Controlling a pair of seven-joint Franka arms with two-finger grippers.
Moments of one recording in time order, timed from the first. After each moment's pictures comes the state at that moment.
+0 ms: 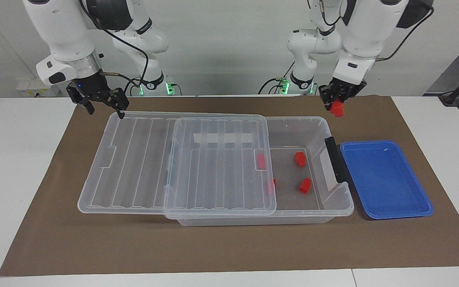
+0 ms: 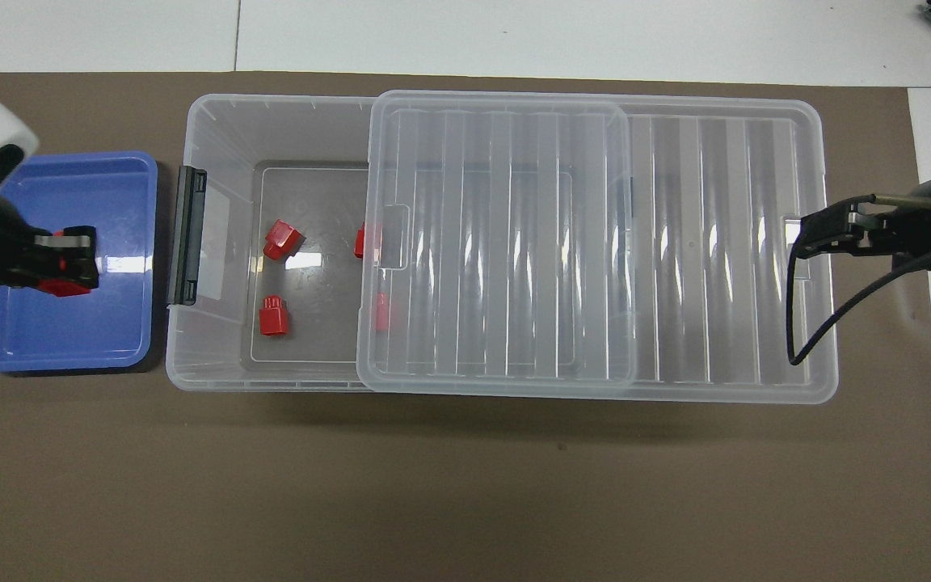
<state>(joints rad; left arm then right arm) 0.01 0.00 -0.13 -1.53 0.05 1.47 -0.17 -0.05 0.01 0.10 -1.58 -0.04 1.60 0.25</state>
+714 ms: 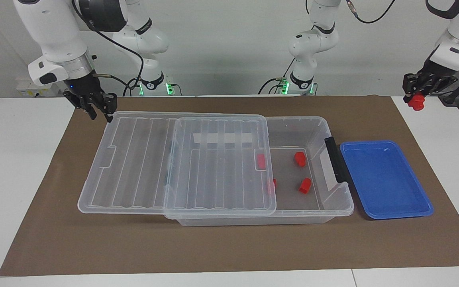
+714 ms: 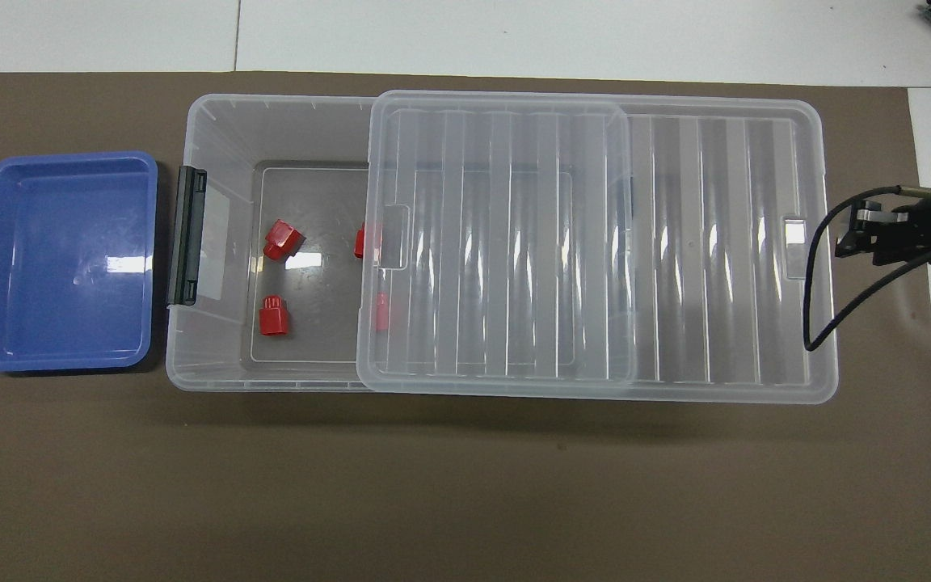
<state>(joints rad) 0.29 0.01 -0.13 -1.50 0.05 1.54 0.26 -0.08 0.01 0.09 -1.61 -0.04 1.66 0.25</state>
